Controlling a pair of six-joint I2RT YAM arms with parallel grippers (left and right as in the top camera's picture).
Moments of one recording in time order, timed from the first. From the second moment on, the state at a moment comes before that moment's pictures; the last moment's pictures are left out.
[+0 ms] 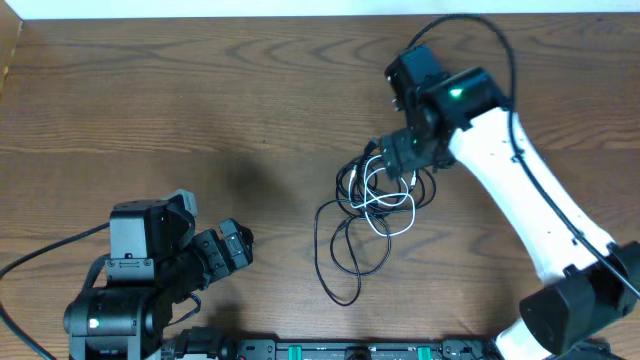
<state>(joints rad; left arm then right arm) -0.01 0.78 1.04 -1.33 0.25 -0.45 0.49 1.76 1.68 -1.35 0.11 0.21</state>
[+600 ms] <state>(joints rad) -0.01 0.78 1.04 -1.33 0.25 -0.45 0.49 1.76 1.26 -0.95 -0.10 -0.20</state>
